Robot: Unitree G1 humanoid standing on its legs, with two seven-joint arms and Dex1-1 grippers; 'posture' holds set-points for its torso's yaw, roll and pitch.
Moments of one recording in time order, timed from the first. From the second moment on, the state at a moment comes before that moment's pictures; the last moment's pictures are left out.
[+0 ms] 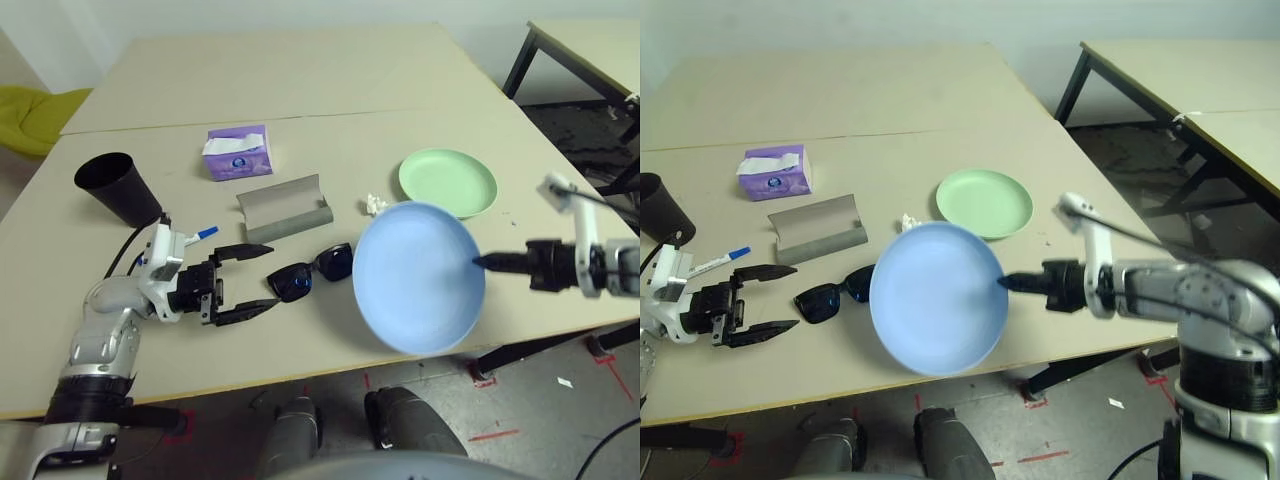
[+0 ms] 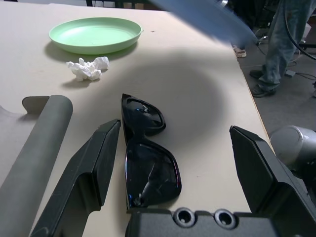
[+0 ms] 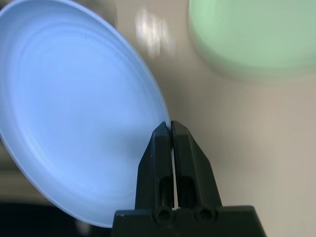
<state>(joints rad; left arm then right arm) -0.13 0.68 0.14 0.17 -0.53 -0.11 -1.46 -0.75 -0.79 -0.27 0.07 0.92 1.58 0.48</state>
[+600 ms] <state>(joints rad) -0.05 0.66 0.21 0.10 -0.54 -0.05 -1.26 -1.19 -0.67 -0.14 0.95 0.40 1.00 0.41</state>
